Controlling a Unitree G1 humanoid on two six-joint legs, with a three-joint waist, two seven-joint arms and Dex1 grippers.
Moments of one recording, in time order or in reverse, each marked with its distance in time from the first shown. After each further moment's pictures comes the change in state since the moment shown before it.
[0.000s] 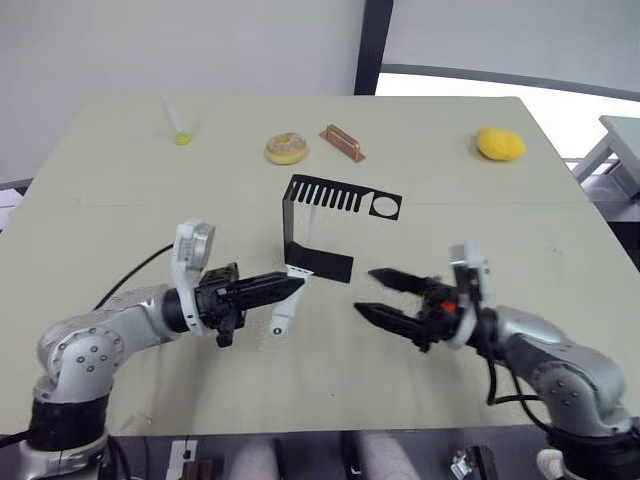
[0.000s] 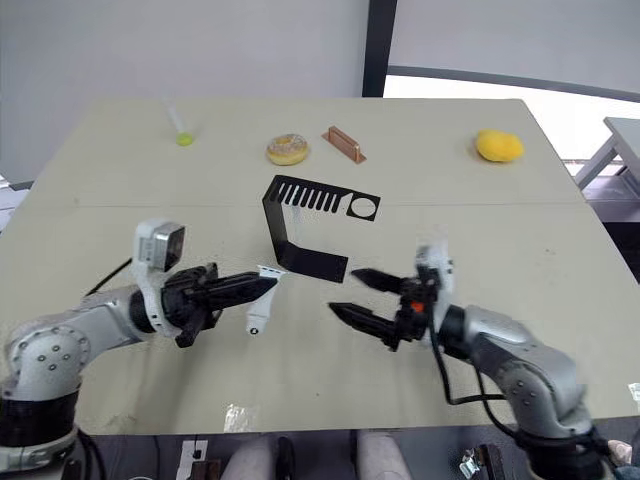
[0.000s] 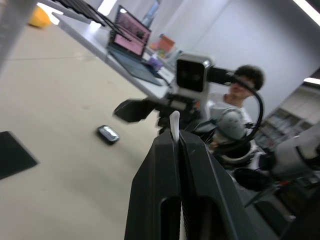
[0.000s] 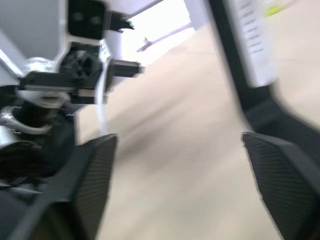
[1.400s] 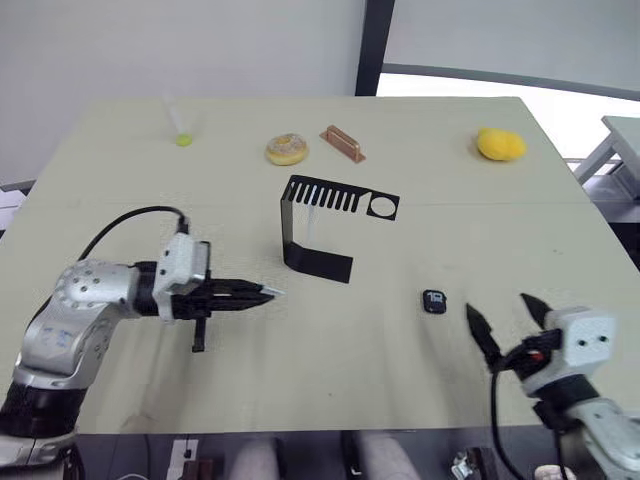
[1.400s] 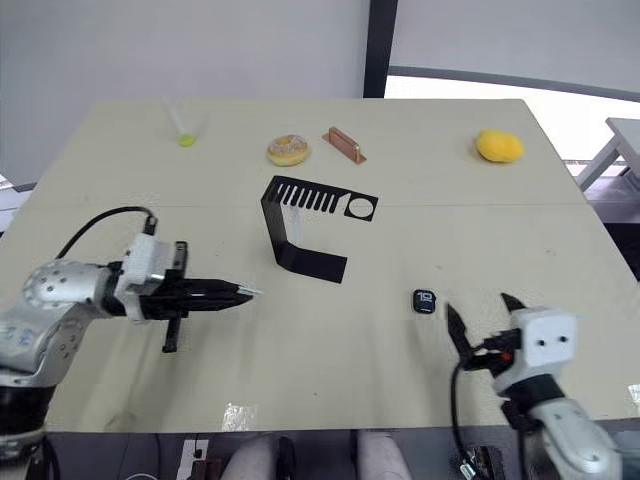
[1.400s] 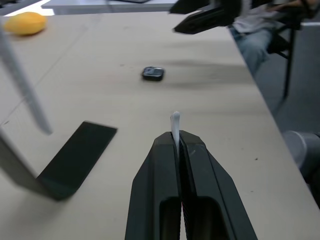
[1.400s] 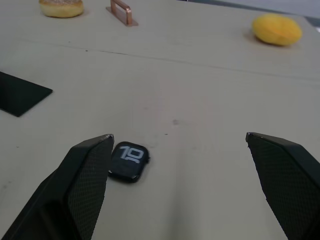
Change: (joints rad) left arm -0.127 0.160 -0.233 0.109 0.599 -0.592 -0.492; right arm 0.496 0.287 -0.109 -0.338 -0.506 -0.140 -0.521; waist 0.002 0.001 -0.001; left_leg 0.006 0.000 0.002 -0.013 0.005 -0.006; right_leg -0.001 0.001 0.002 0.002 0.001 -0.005
